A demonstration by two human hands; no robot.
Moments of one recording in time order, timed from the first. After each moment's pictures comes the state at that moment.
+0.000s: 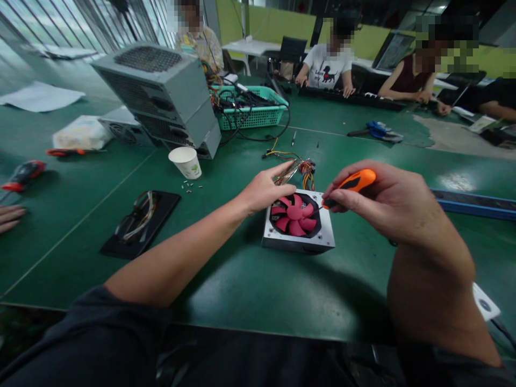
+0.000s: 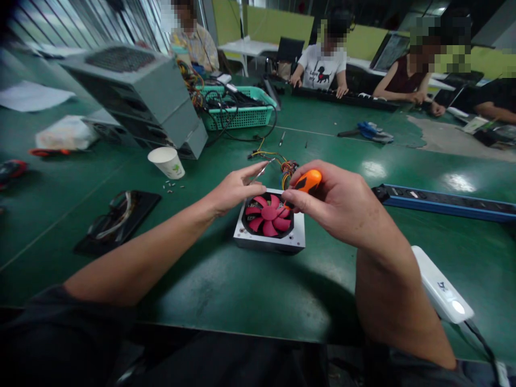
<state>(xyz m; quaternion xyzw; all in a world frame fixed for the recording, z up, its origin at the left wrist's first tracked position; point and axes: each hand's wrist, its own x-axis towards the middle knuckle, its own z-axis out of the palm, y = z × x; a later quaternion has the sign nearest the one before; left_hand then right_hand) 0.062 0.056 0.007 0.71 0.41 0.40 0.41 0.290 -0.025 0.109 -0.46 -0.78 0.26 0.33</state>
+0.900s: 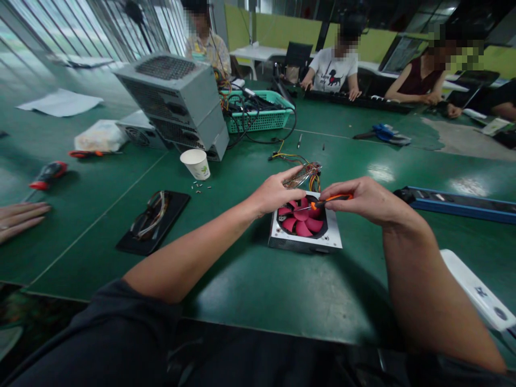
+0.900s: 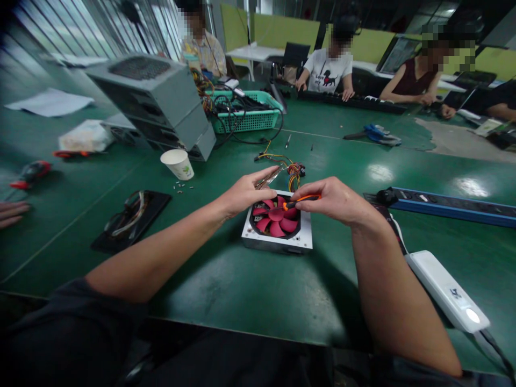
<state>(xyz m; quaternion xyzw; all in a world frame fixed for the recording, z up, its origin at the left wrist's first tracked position) 0.067 0.055 0.007 0.69 0.39 0.41 0.45 0.316 0.041 0.062 -0.46 -0.78 0.37 0.19</state>
